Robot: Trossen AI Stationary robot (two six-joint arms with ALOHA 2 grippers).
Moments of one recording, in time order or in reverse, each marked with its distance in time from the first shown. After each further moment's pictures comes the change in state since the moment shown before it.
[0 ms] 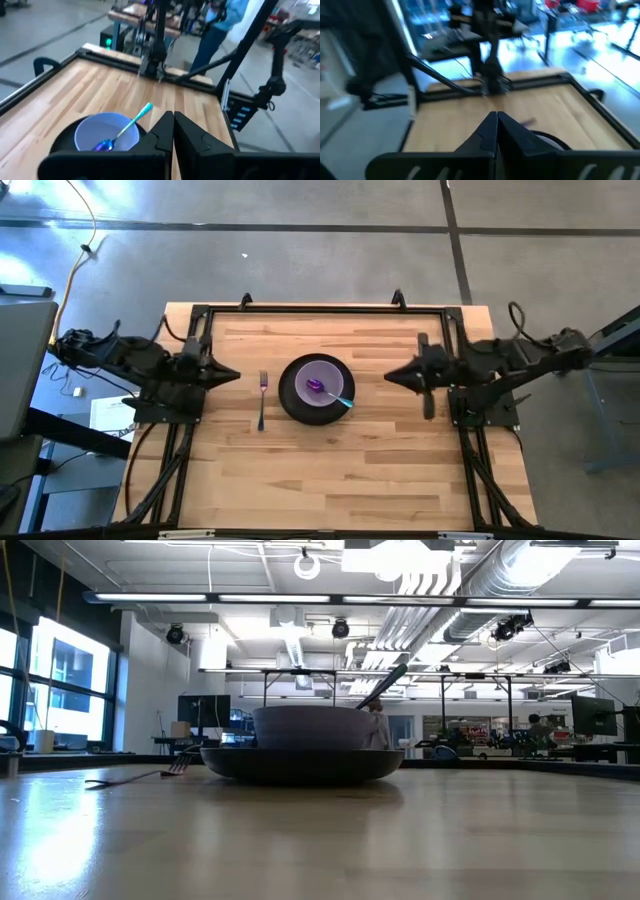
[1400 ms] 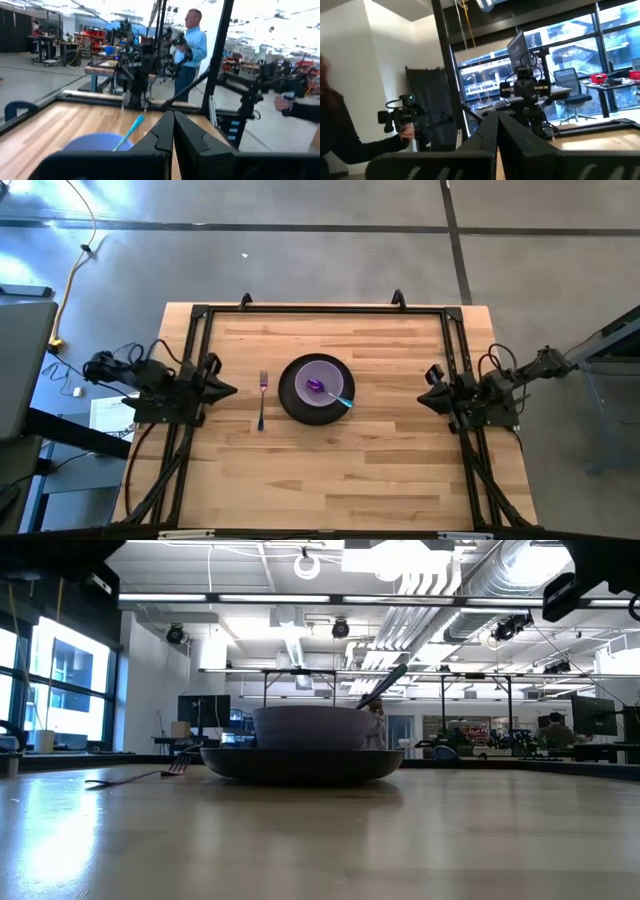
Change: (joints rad) left arm 0.002 -0.603 -0.704 0.464 0.101 0.250; right arm 0.116 -0.887 -1.190 0.908 -0.093 -0.074
